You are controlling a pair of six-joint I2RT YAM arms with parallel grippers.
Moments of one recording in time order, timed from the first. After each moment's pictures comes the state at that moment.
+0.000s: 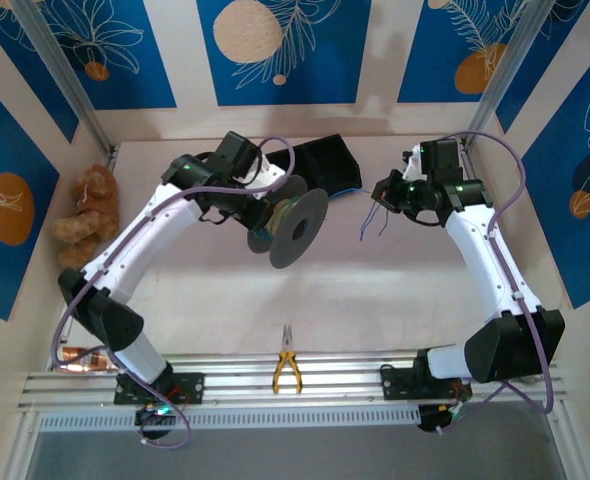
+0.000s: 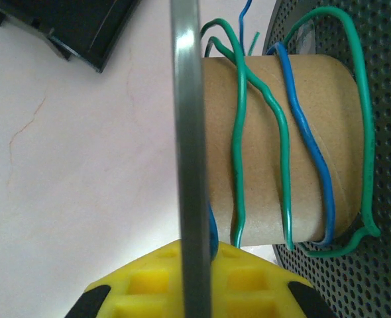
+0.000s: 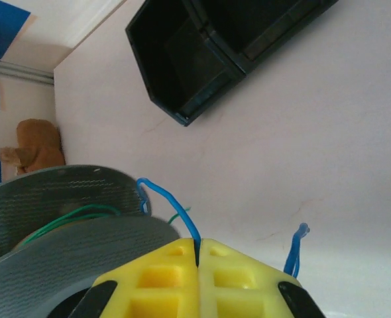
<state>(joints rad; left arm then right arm) -0.64 1.65 1.81 -1.23 0.15 0.06 0.13 1.35 1.36 -0.84 -0.45 0.61</state>
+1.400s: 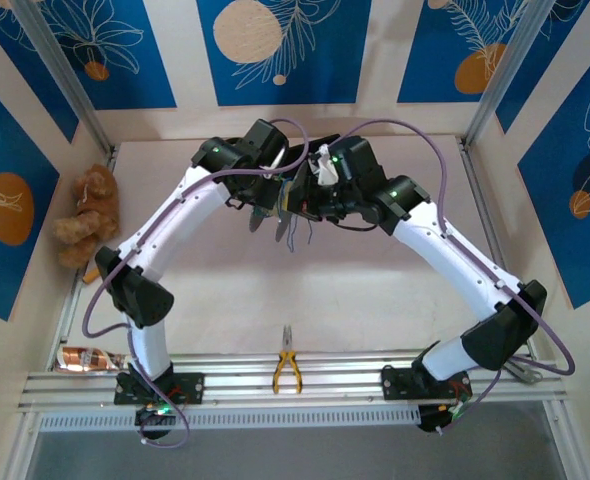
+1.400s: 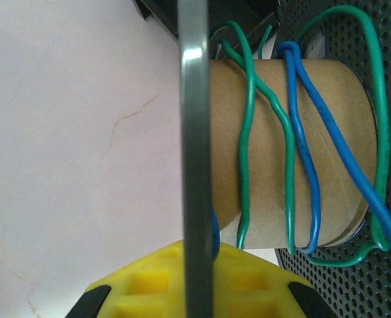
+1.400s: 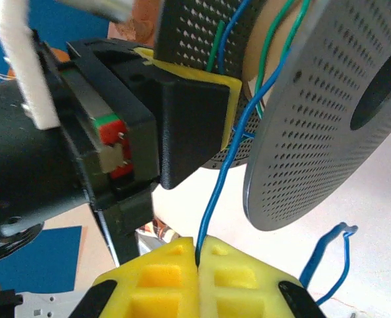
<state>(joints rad) -0.68 1.86 2.11 -1.34 -0.22 -0.25 0.67 1.46 1.54 -0.73 -0.42 0.82</state>
